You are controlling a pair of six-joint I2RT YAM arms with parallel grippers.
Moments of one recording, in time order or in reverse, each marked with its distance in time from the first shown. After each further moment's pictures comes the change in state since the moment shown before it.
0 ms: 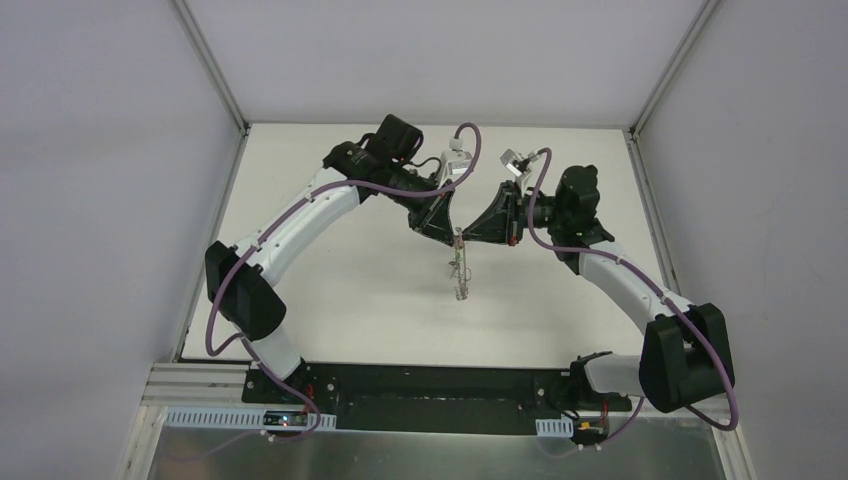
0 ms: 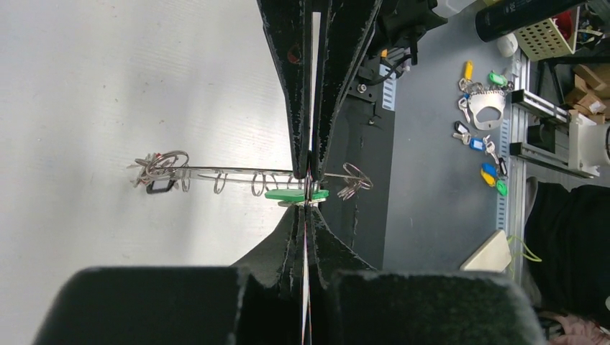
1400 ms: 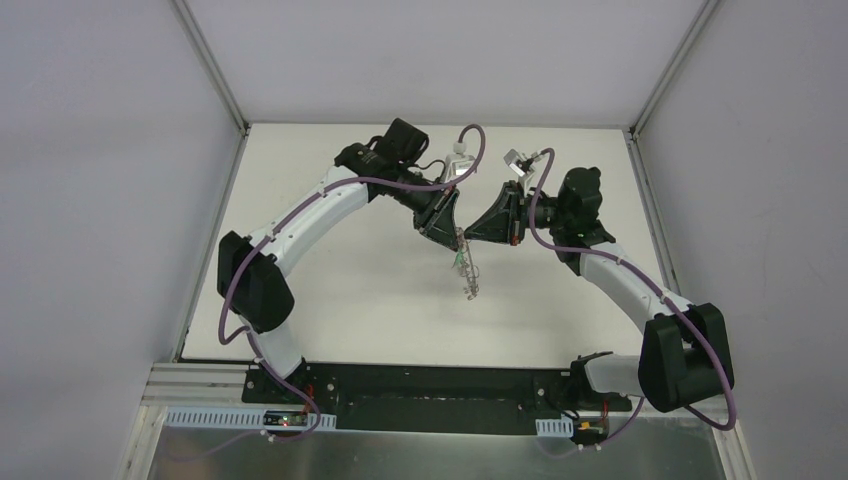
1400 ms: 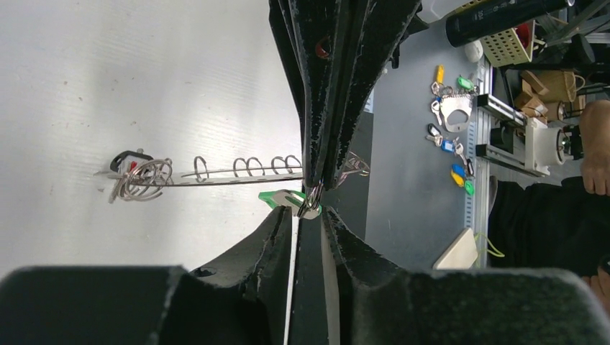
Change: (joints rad) left arm 0.008 0.062 -0.020 0.040 0.085 -0.061; right arm -0.019 0.000 -0.021 0.034 0.001 0.024
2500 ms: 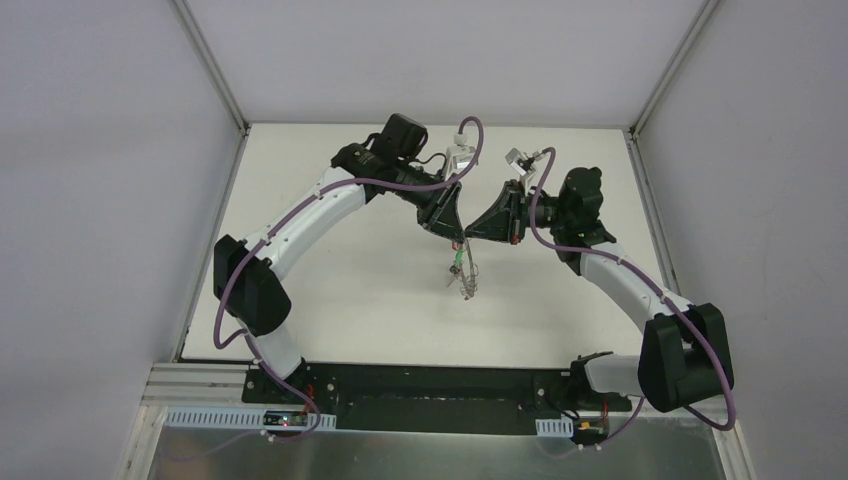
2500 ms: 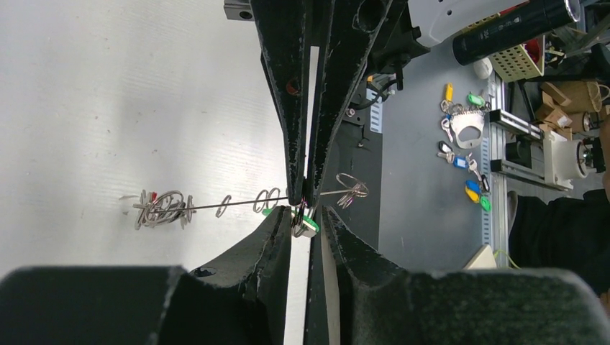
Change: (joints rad) left arm -0.005 -0.024 0.010 0.087 -0.015 -0.029; right arm -0.008 0.000 0.000 0.000 0.016 0.002
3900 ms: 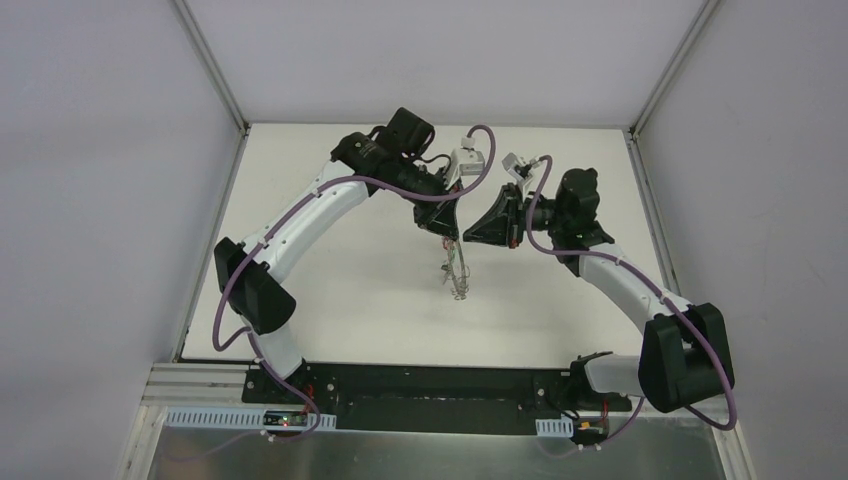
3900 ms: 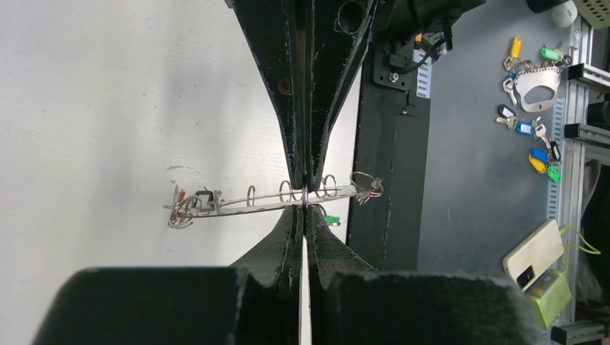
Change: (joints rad) left arm -0.031 0.021 0.140 -0.221 -0.154 0.202; right arm 0.007 0.000 -0.006 -0.027 -0.022 -0.103
